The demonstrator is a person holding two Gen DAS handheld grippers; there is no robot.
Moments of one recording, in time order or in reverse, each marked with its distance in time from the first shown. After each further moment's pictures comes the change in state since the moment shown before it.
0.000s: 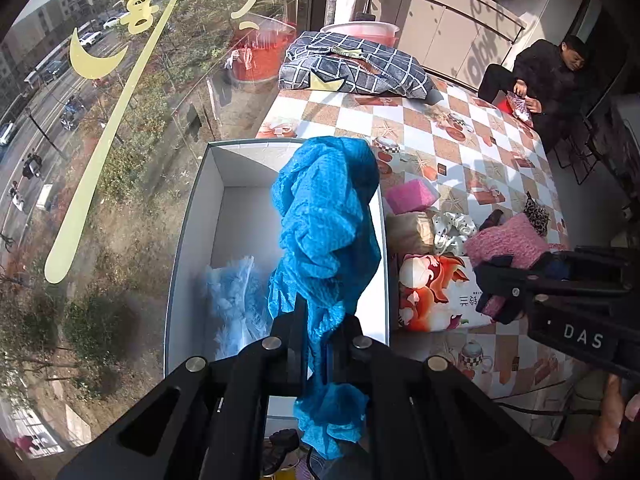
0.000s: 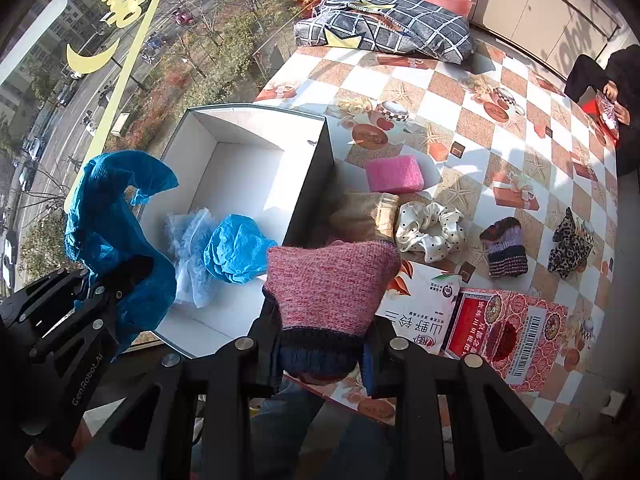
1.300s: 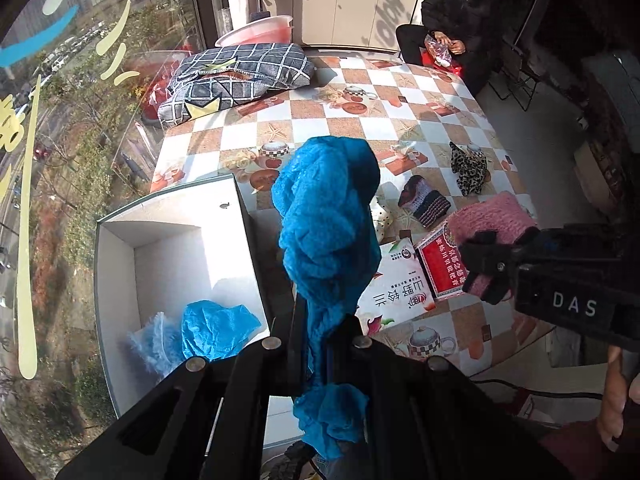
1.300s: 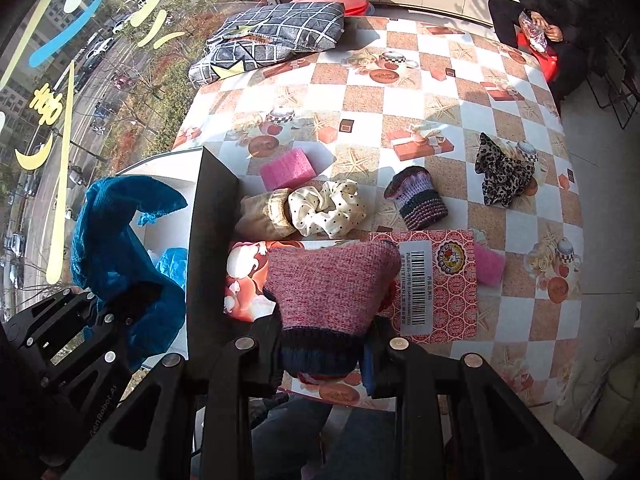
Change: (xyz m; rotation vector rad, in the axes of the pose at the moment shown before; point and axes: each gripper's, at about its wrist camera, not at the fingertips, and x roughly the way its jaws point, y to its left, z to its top) left arm 0.005 -0.106 0.012 0.309 0.010 -0.108; right arm -0.027 -0.098 -0.043 0.298 -0.063 -0.037
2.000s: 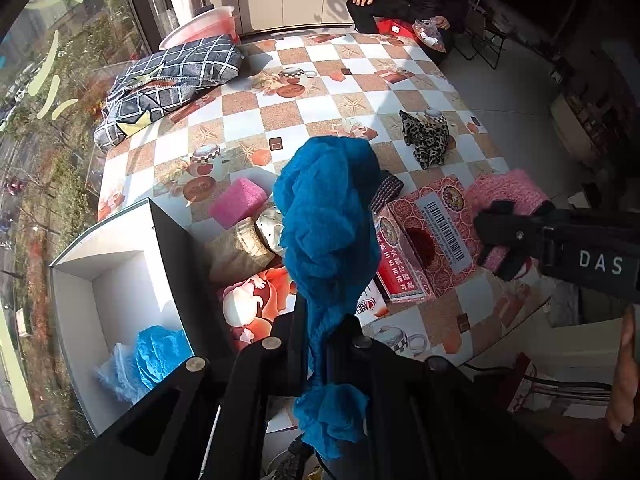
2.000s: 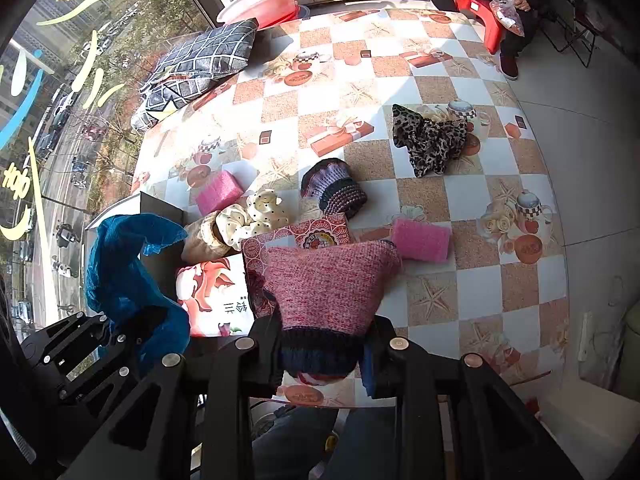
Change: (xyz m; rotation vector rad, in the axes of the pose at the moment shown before) left arm 0.031 -0.068 0.022 0.151 0.076 -0.054; right arm -0.011 -0.087 -0.013 0.214 -0.026 -0.007
